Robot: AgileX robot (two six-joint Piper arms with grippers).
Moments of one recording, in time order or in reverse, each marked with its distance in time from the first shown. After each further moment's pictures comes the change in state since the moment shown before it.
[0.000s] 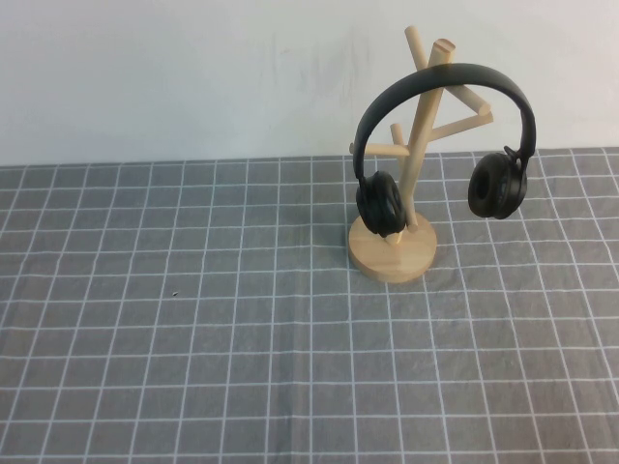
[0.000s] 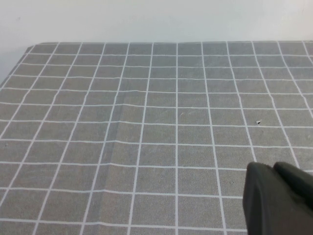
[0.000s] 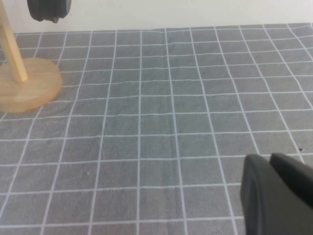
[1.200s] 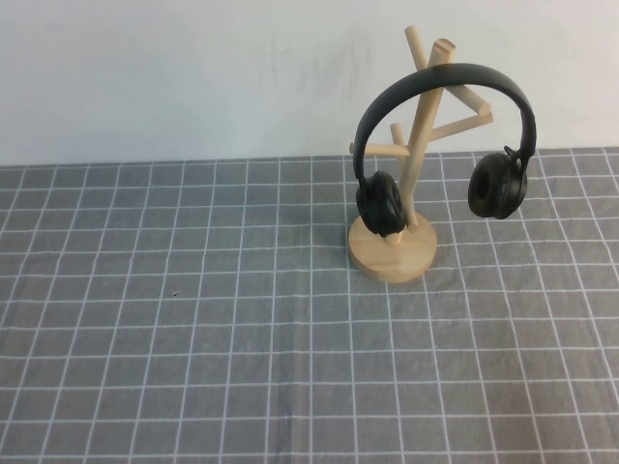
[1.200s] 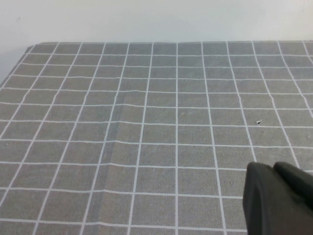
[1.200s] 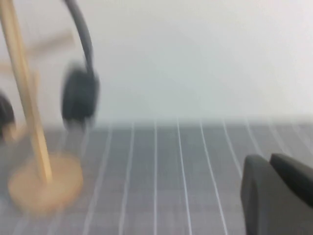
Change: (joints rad) right arm 0.000 0.000 0.000 -0.002 -0.542 0.000; left arm 0.000 0.000 0.000 0.000 0.000 0.000
